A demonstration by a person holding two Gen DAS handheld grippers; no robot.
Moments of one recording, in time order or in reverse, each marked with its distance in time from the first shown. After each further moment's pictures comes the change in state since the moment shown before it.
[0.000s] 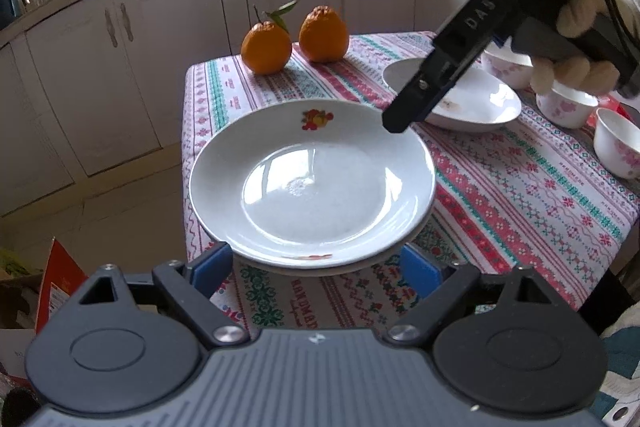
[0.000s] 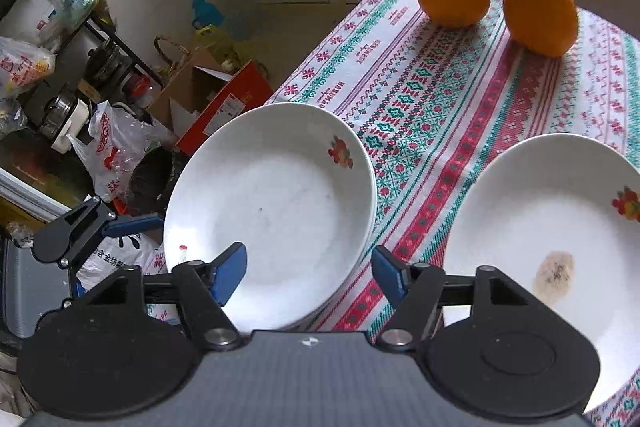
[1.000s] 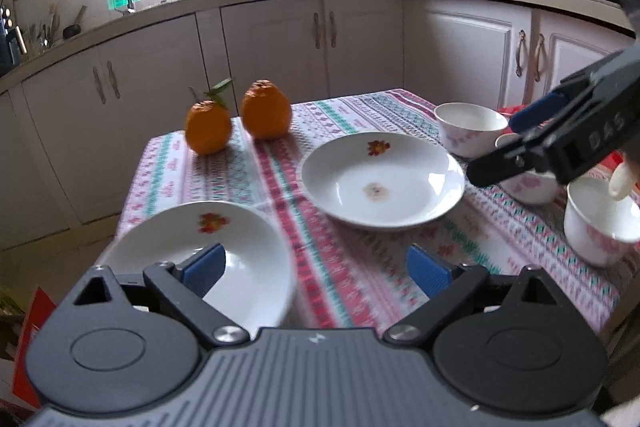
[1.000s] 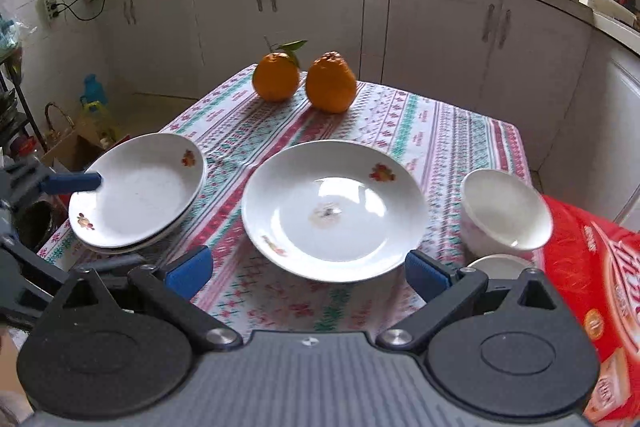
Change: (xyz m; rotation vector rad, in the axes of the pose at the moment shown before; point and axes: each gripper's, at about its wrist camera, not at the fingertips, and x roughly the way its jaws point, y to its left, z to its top) left arm 0.025 -0.117 0.059 -0.001 -0.136 0.060; right arm -0.118 -0.020 -0.124 -0.004 -0.339 -0.436
